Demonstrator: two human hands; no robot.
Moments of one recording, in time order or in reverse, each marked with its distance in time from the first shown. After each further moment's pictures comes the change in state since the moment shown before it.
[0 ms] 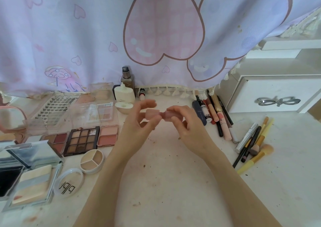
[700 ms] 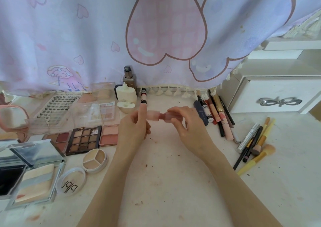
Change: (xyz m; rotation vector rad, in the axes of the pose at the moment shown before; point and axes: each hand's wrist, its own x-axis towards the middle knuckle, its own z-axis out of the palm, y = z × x) left_hand 0.003 -0.004 0.003 0.087 0.288 -0.273; right_hand 0.001 0.001 0.005 -0.147 0.050 -0.044
